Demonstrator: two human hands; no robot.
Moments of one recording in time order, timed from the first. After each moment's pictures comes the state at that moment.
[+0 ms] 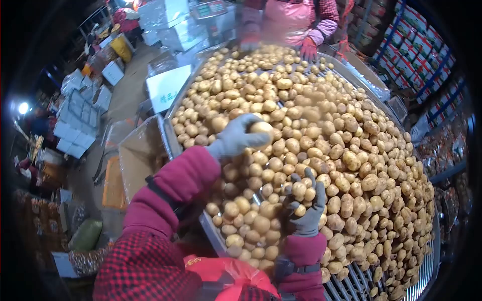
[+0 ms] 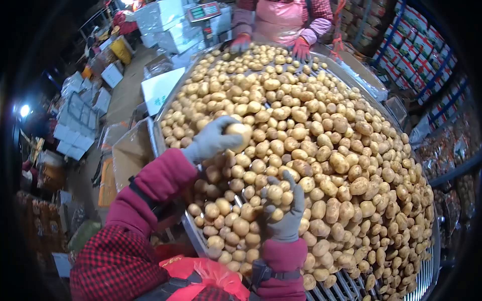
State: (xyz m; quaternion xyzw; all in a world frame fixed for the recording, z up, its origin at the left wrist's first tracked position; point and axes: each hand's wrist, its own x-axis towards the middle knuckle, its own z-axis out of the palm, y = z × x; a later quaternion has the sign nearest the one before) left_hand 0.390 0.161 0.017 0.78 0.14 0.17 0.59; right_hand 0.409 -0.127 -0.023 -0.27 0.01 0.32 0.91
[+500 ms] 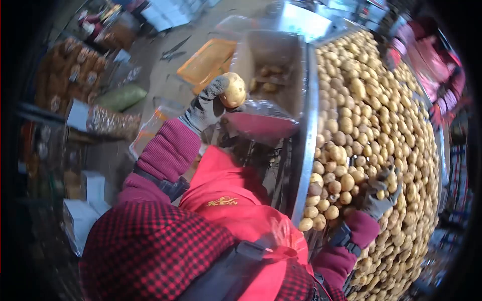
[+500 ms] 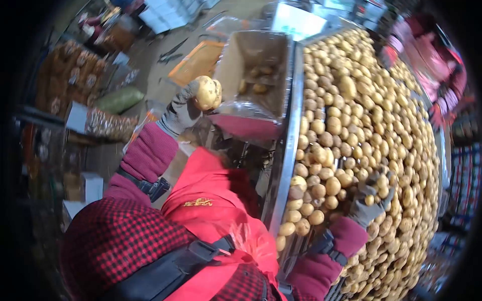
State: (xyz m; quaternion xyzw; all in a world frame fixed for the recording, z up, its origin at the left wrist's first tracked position) left_hand -0.064 0.130 0.008 0.46 0.22 0.39 0.77; right_hand 0.446 -0.143 -0.050 -0.16 -0.18 0.47 0.85
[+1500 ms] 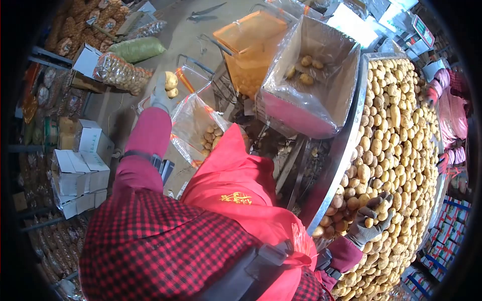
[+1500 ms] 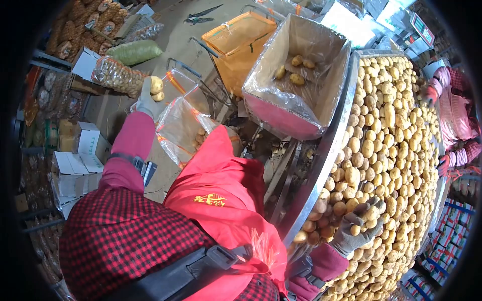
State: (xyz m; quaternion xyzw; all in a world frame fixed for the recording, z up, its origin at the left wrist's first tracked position) left_hand -0.332 0.079 -0.100 0.28 0.59 0.67 0.36; right_hand 0.351 -0.148 -0.027 -0.13 -0.06 0.62 0.77
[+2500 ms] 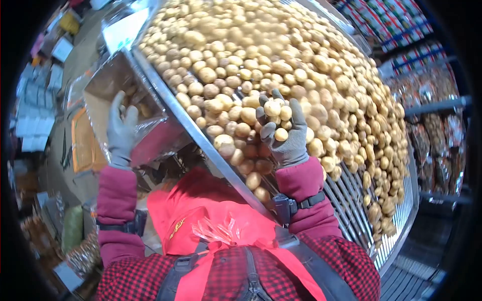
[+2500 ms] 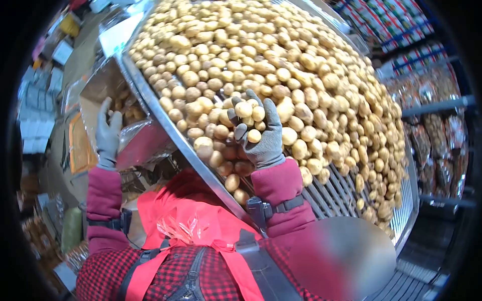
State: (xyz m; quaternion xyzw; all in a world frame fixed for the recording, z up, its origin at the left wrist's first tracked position) left_hand 0.054 0.168 -0.037 0.78 0.33 0.33 0.41; right_hand 0.314 -0.178 -0.002 -0.14 0.00 0.49 0.86
